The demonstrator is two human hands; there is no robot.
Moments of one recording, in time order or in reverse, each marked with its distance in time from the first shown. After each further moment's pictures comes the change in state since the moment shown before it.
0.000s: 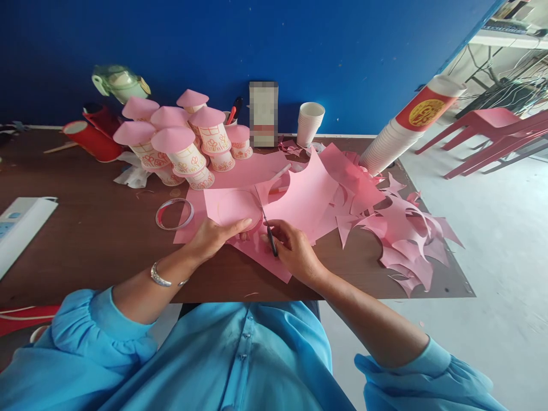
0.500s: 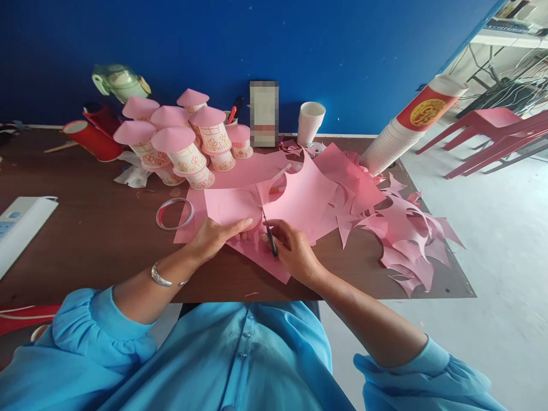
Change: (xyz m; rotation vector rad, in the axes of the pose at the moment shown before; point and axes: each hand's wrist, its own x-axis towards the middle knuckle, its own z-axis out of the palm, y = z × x) left_hand -0.001 -0.001 -0.002 0.043 -0.029 0.048; right_hand 0.001 0.001 0.003 0.067 -0.028 0.017
